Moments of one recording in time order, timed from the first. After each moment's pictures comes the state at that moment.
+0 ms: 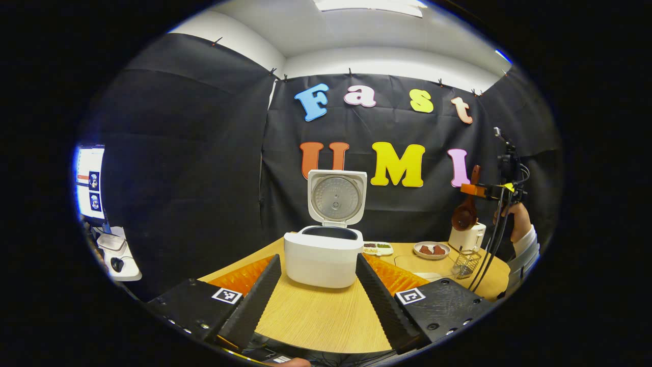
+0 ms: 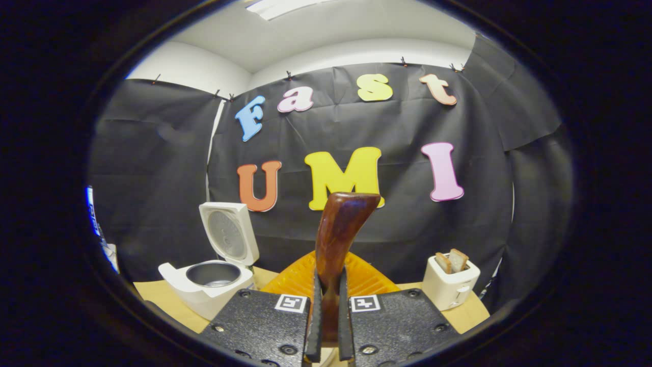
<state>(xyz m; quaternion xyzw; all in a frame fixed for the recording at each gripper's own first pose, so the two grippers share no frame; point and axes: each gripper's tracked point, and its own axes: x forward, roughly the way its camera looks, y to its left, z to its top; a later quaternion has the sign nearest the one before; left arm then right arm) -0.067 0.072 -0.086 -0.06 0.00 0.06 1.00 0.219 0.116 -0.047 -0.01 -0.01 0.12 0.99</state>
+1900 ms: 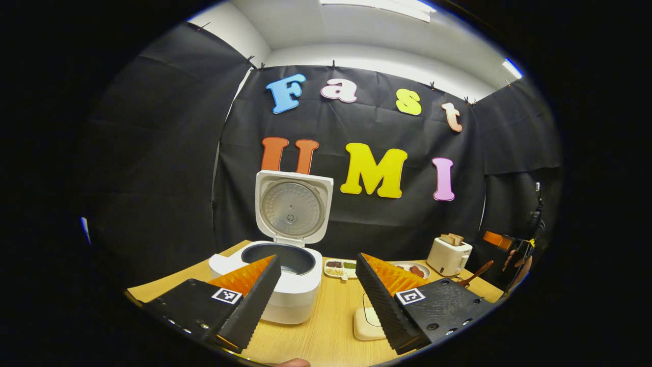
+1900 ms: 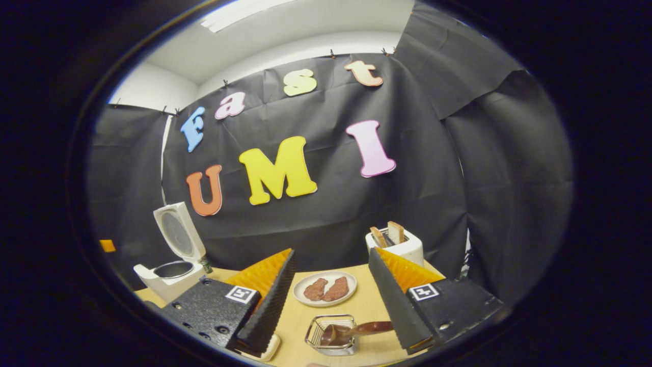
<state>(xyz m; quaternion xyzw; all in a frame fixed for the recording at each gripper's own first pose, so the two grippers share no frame) 0.079 0.017 -0.061 -0.09 -0.01 -0.02 1.00 0.204 -0.033 -0.102 0.07 0.00 0.01 1.00</state>
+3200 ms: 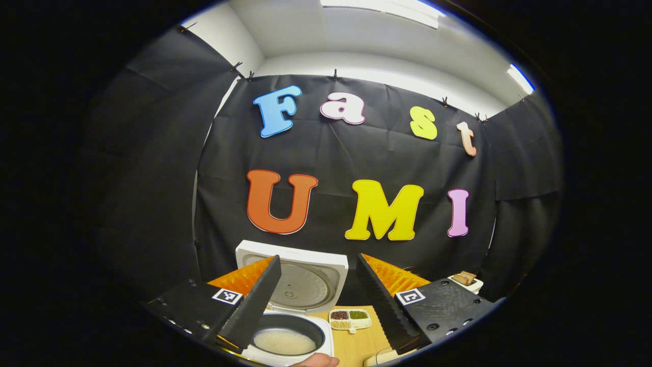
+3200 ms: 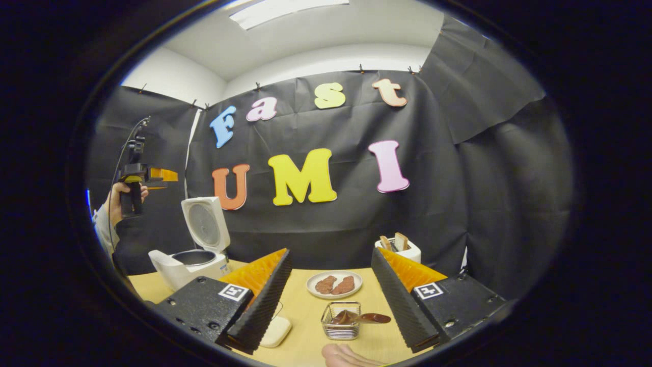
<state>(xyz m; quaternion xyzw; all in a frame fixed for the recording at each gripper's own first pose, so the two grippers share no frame) 0.258 0.066 0.086 -0.09 -0.06 -0.05 0.99 0.126 0.000 -0.087 0.02 -0.02 0.04 1.00</state>
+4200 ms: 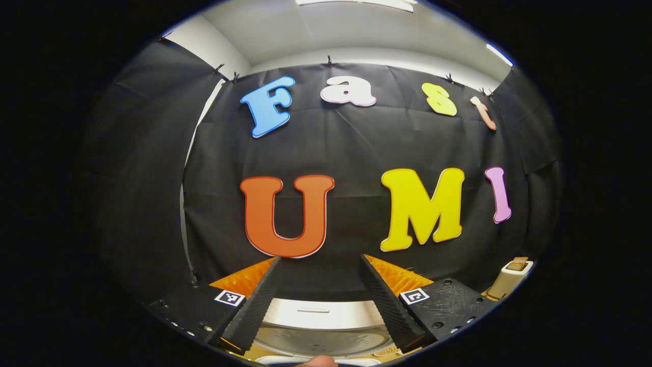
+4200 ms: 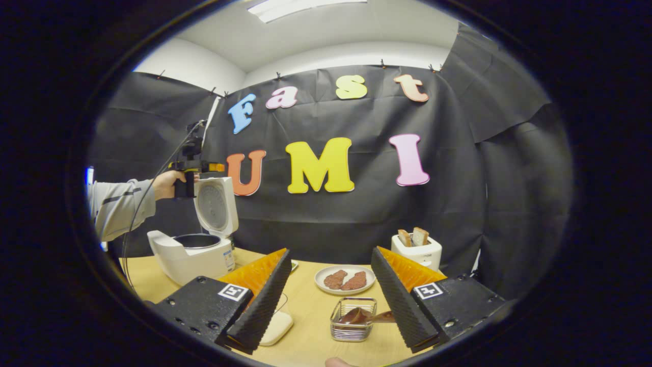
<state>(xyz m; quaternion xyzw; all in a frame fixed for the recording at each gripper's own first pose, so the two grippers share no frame) 0.441 0.110 0.056 0.00 -0.07 0.01 1.00 0.150 0.040 -0.128 -0.02 -0.01 0.10 1.00</state>
